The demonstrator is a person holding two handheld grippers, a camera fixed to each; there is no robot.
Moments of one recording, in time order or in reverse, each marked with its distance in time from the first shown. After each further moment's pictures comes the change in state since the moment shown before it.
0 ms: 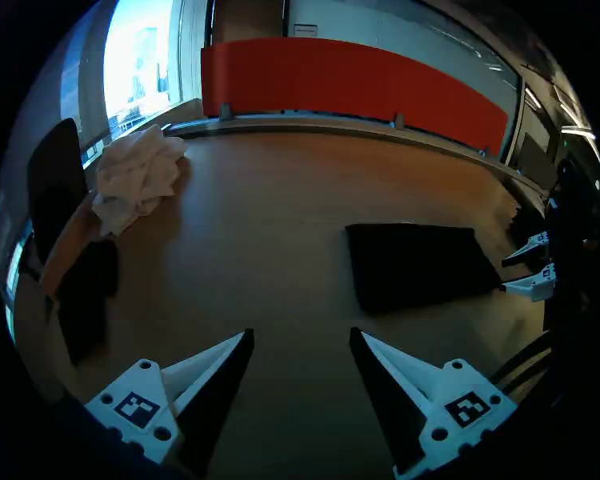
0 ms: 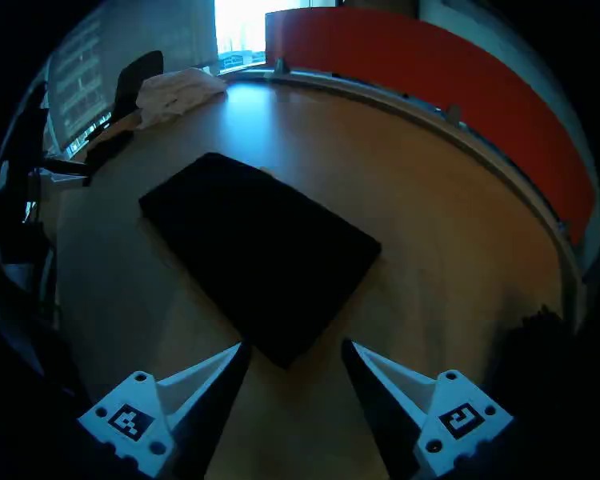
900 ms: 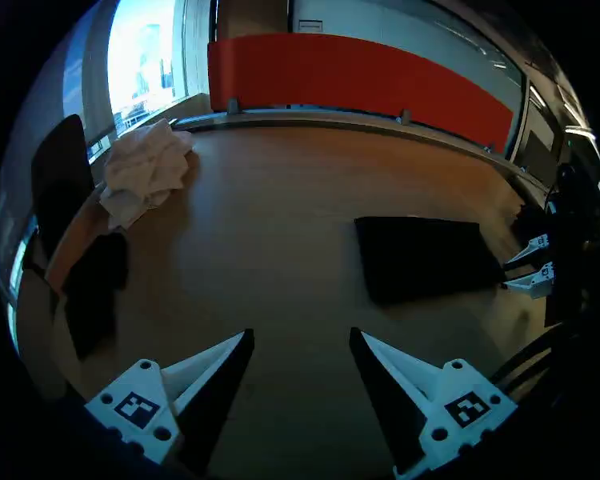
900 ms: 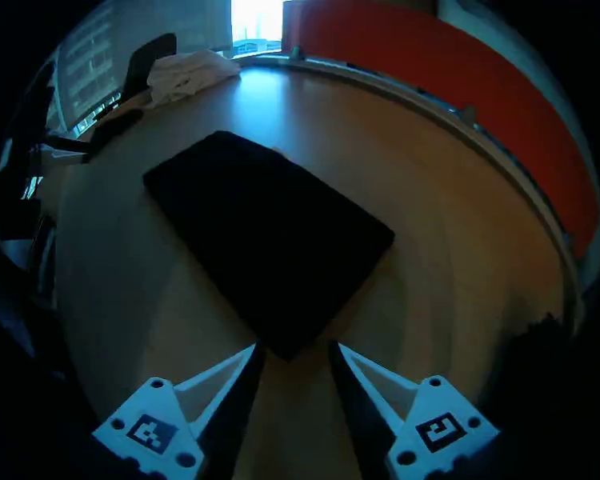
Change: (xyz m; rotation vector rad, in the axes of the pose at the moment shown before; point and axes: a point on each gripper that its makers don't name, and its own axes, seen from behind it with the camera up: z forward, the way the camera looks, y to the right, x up) left arm -0.007 -0.011 -0.009 0.023 -0.023 -0.004; right arm -0.013 0.000 0.003 0.024 -0.054 -0.063
